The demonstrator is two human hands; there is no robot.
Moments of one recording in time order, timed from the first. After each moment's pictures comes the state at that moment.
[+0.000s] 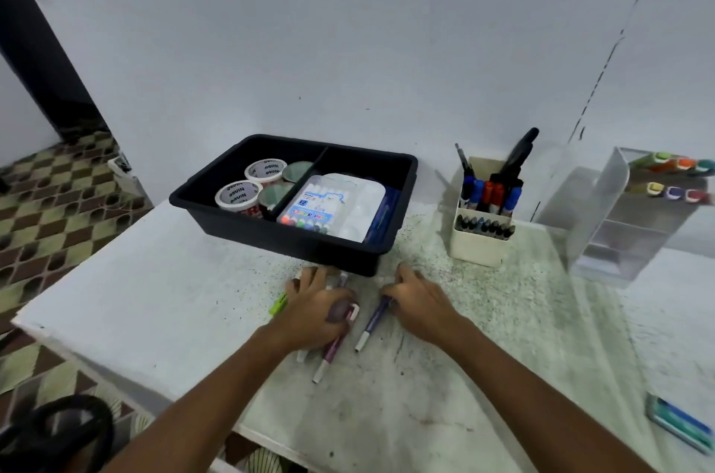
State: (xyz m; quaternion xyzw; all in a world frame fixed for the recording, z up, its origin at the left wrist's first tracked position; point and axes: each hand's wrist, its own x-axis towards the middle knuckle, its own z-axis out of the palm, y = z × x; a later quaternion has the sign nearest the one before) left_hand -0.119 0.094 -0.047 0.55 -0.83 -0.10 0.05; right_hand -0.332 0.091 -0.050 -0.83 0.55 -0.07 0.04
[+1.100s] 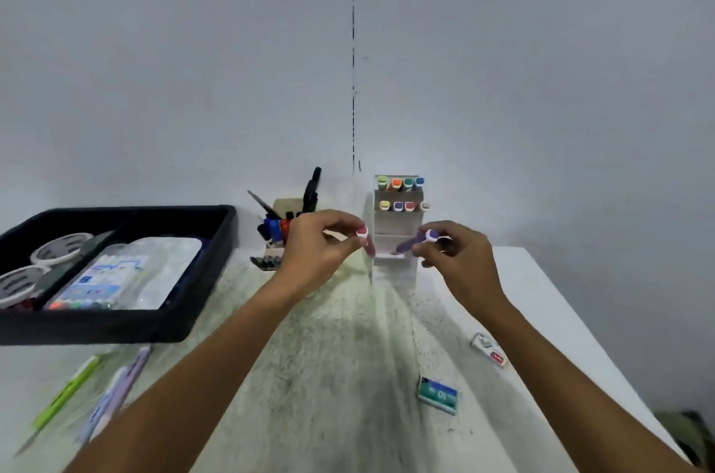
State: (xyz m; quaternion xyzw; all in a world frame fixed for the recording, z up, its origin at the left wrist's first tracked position) left_hand -0.422 0.107 0.100 0.33 -0.76 -0.34 0.45; right_hand -0.615 0.194 0.080 -0.53 0.56 -0.61 0.18
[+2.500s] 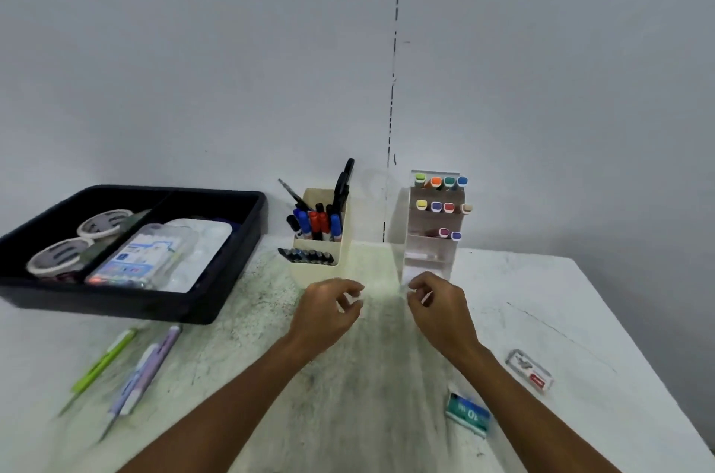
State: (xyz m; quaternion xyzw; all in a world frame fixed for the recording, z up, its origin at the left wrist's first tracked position) left_hand -0.396 0.086 -0.025 0.40 -0.82 -0.19 0.36; right_hand -0.591 0.151 -0.016 -0.58 0.68 -0.44 0.10
